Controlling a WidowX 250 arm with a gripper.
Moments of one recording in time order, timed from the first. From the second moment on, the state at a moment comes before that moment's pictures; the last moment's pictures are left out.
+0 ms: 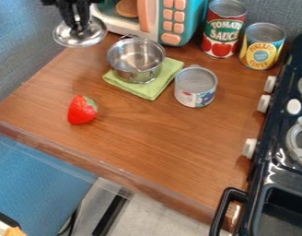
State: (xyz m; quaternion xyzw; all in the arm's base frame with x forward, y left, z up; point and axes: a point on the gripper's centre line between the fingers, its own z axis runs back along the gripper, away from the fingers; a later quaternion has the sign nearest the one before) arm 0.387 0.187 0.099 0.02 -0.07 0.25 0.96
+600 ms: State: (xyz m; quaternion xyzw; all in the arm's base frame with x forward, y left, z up) arm 0.394 0.197 0.053 0.07 -0.02 0.23 0.97
